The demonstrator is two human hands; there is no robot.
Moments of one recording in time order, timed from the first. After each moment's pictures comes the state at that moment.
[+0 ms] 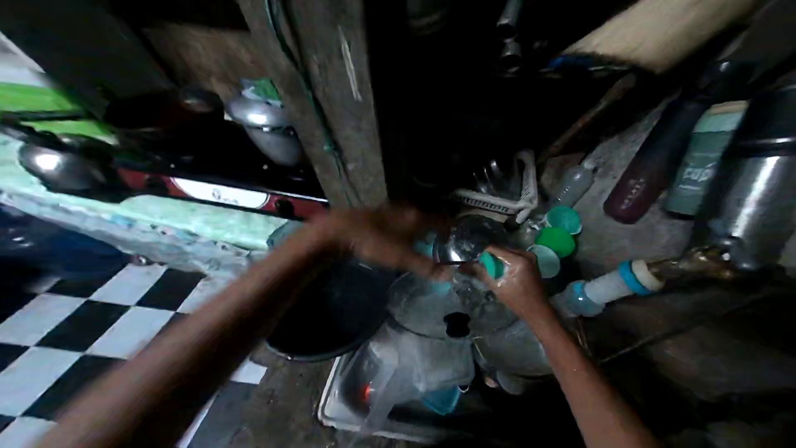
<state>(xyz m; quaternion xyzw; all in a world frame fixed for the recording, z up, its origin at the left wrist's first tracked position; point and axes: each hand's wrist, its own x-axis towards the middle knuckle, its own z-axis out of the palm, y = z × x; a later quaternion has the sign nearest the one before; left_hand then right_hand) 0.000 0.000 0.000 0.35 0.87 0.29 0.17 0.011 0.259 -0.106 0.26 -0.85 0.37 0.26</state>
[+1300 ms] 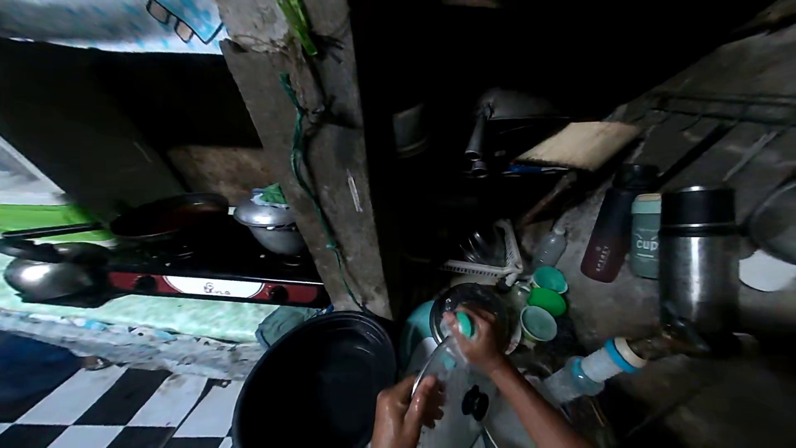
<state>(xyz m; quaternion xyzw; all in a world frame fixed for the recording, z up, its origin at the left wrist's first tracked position) 0.084 0.045 -0.165 0.09 0.74 0.65 -0.11 -0.043 0.207 -0.143 0.22 -0.80 0.43 0.36</state>
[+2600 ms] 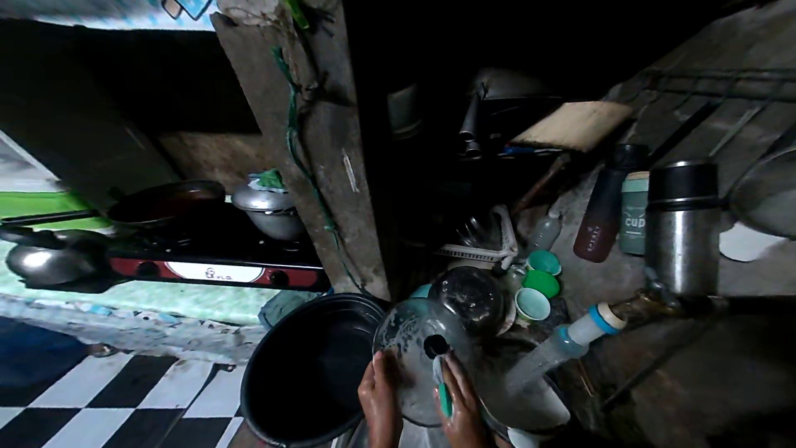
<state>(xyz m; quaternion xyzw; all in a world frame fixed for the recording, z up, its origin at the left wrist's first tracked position) 0.073 0.048 -0.219 -0.24 0.60 0.72 -0.23 0.090 0.190 -0.288 0.19 -0.84 0.43 0.27</state>
